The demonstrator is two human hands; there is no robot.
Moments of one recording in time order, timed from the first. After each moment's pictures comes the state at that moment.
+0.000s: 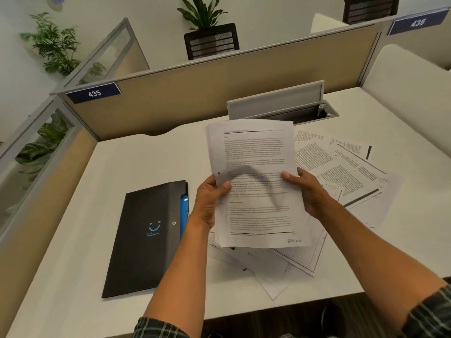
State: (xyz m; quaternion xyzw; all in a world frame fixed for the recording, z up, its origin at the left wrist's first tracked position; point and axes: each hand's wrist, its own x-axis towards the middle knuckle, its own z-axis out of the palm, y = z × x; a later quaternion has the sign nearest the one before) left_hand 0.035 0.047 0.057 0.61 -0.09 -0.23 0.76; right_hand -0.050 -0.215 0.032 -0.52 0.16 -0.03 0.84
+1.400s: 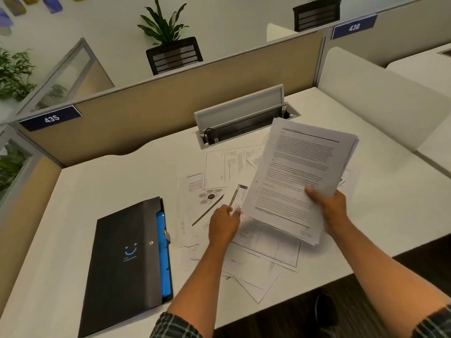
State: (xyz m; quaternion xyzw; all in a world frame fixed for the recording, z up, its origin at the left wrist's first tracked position) left_hand -0.004 -0.029 -0.009 0.92 -0.12 -0.17 0.33; right_hand -0.148 -0.277 -0.023 -0.52 0.33 -0.29 0.73
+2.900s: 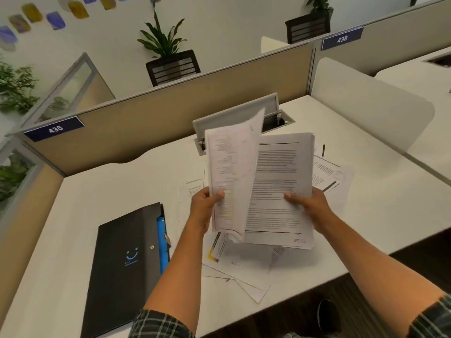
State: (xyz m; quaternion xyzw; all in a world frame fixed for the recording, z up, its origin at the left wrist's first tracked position) left_hand 0.046 -0.011 0.035 0.68 -0.07 -0.26 0.68; right_hand -0.140 -0.263 -0.002 -0.59 0.24 -0.18 0.75
